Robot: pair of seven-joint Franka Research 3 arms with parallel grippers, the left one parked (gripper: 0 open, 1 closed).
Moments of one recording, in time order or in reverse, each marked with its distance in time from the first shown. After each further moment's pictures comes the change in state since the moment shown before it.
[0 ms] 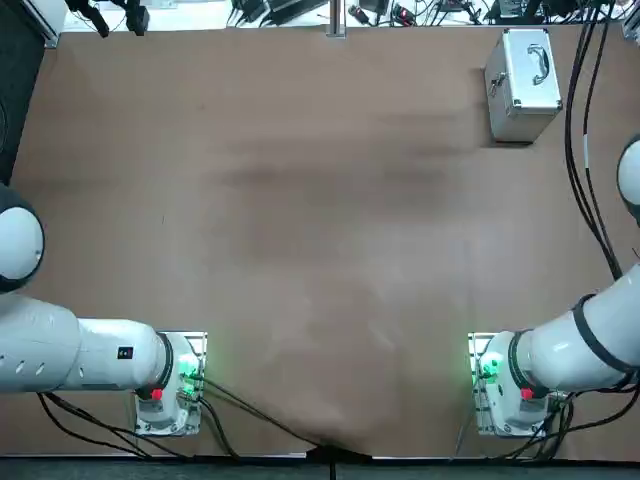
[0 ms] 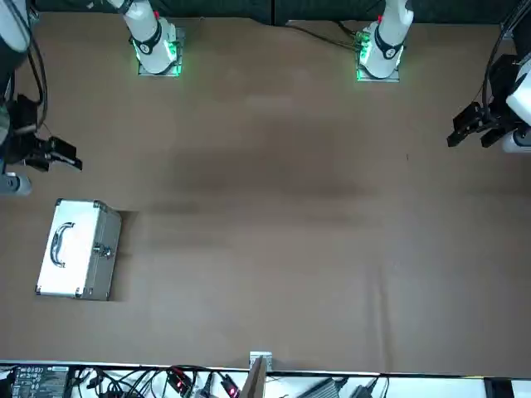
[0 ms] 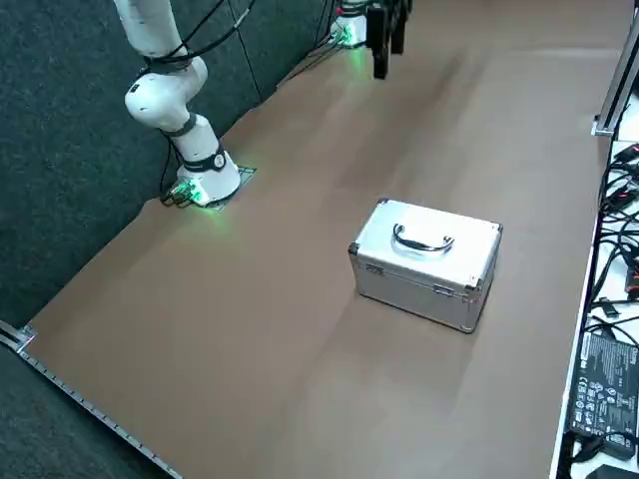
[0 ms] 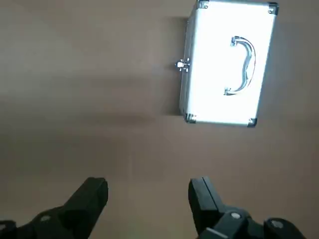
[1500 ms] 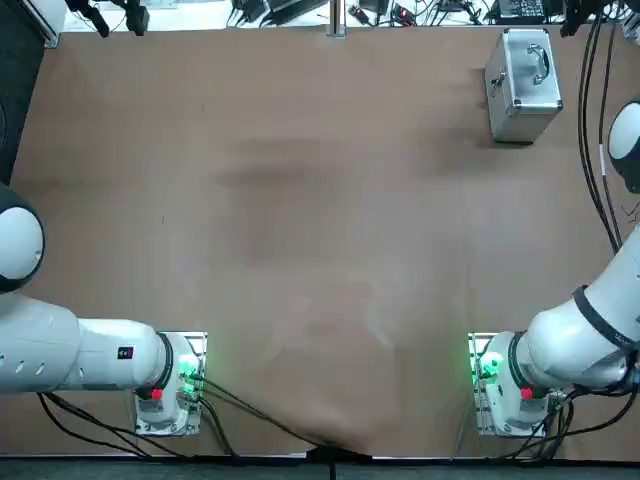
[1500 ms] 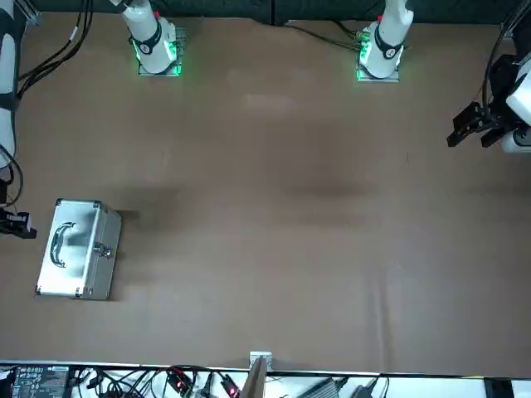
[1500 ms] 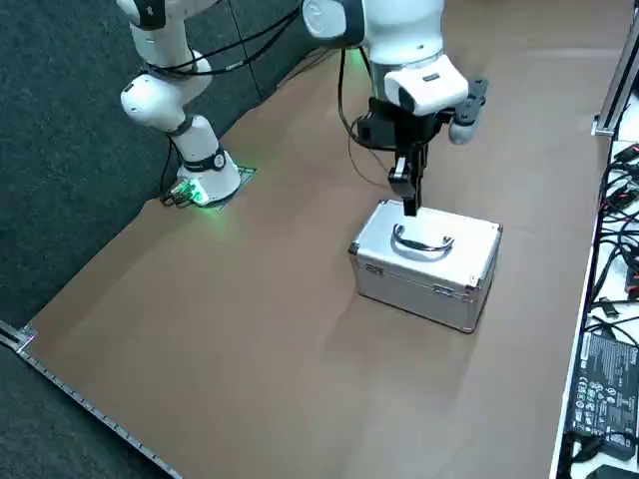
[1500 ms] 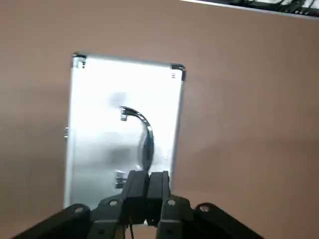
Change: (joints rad) arm -0.233 0.257 -0.011 -0.002 -0.037 0.423 -0.263
